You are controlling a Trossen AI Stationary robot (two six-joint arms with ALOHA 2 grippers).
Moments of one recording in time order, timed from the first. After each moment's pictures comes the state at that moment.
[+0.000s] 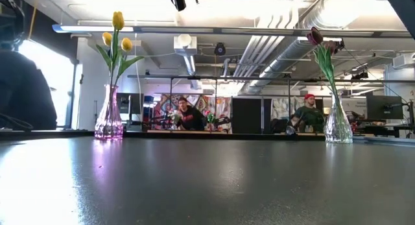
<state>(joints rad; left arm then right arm) -1.04 0.69 0.98 -0.54 -0.06 -0.66 0.02 2.07 2.08 -0.38 -0.12 0.54</state>
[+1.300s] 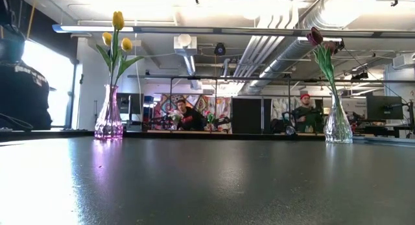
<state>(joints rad) -1.03 0.45 0.91 -0.58 -0.95 -0.35 -0.01 1.79 2.08 -0.45 -0.08 0.15</state>
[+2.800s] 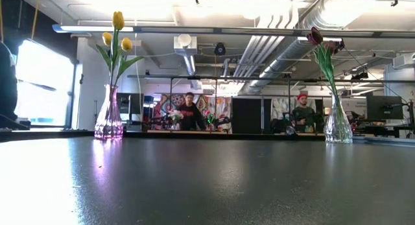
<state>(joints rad) -0.20 0.77 0.90 -0.35 -0.22 -0.19 0.06 1.19 1.15 0.22 0.06 0.25</state>
